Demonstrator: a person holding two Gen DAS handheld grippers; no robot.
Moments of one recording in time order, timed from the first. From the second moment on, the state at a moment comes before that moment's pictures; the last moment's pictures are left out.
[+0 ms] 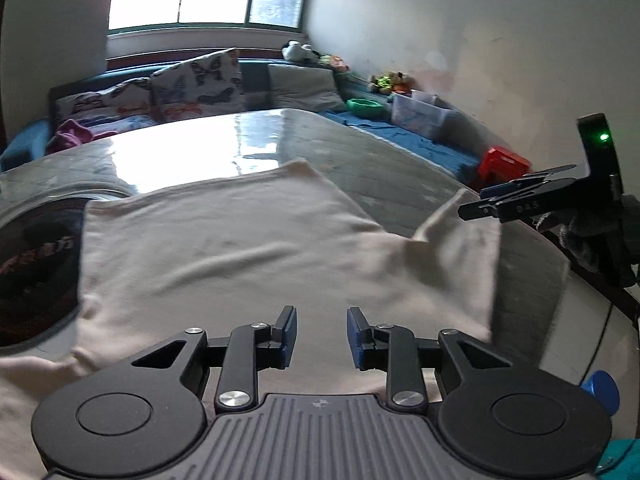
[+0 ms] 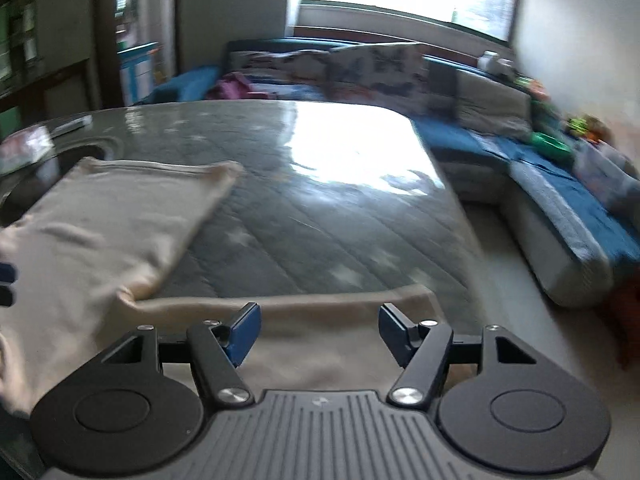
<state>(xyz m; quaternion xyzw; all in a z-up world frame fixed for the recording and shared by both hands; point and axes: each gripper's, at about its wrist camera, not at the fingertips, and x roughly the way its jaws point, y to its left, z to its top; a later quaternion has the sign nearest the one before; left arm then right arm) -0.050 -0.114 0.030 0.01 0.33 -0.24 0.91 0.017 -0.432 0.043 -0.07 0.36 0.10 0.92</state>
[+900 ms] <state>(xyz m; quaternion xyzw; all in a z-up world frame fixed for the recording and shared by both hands) -0.064 -0.153 0.029 0.04 0.33 -0.25 0.91 0.011 -0.499 0.022 0.03 0.35 0.00 0.94</state>
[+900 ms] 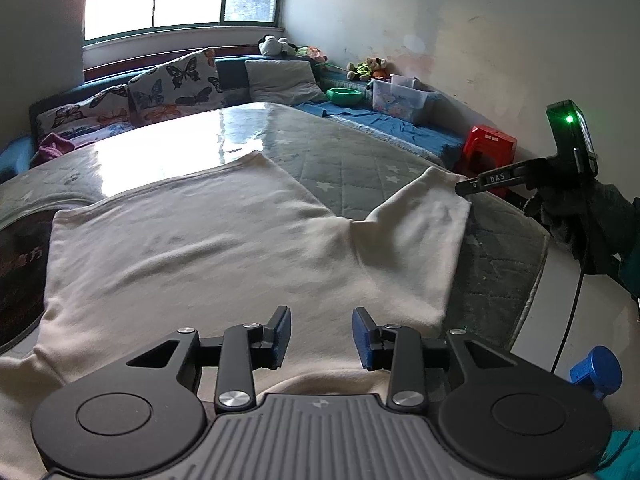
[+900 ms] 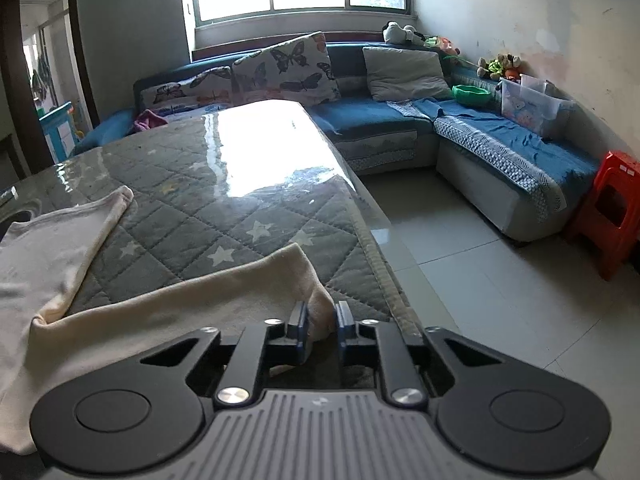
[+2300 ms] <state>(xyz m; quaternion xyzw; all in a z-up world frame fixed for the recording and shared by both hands) -0.088 -0.119 0.020 0.01 0.31 -0.23 0.92 -0.035 -0.300 0.183 -0.11 0.18 0.28 0.94</state>
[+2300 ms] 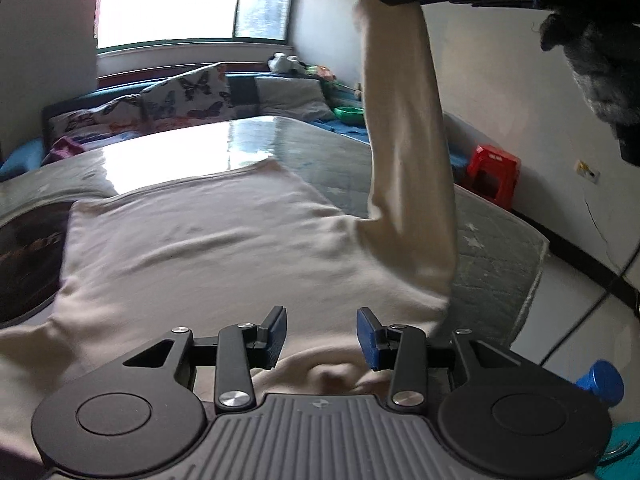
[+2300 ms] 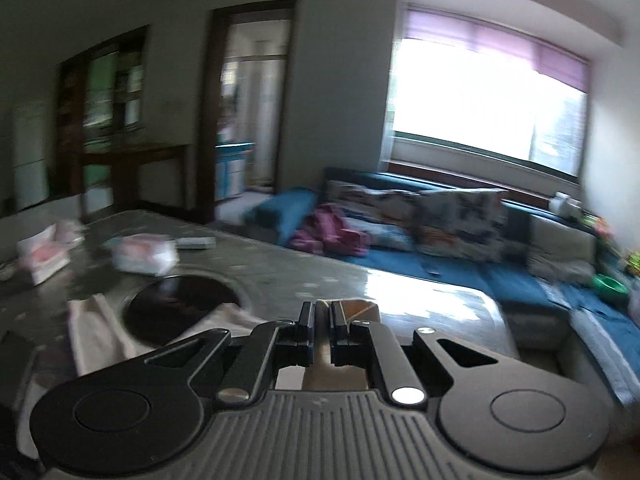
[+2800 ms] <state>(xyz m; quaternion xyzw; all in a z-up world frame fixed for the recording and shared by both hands) -0.106 -0.062 0.016 -0.05 0.31 -0.15 0.94 -0.037 -0.173 0.099 -0.16 0.28 0.42 0.85</state>
